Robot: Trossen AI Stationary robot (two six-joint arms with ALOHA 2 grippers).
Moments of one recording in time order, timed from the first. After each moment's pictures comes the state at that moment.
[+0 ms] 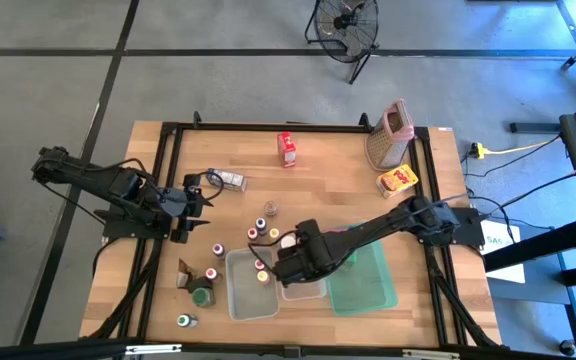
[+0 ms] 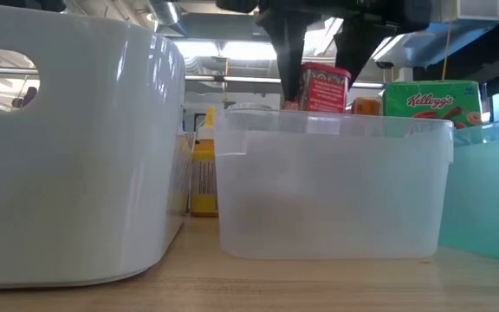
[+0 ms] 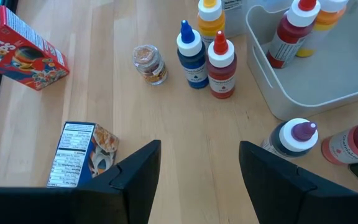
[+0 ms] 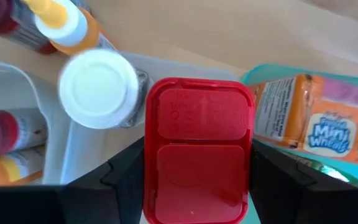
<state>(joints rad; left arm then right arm) -0.28 0.72 0.74 -0.90 -0.27 -0.04 0.41 2.24 2.10 -1.48 0.32 1.68</state>
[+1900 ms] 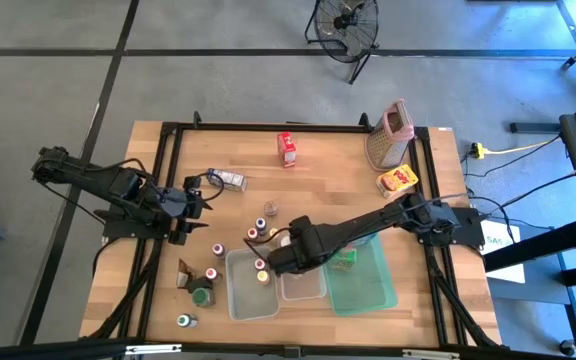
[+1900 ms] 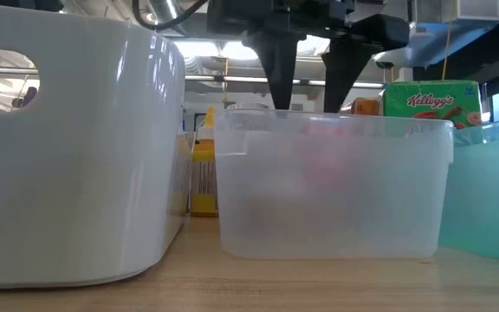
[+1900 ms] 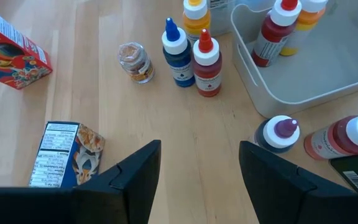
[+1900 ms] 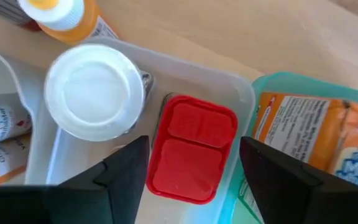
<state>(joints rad) -0.28 0.72 0.74 -0.90 -0.21 -0.05 0.35 2.26 2.10 -1.46 0.23 1.52</state>
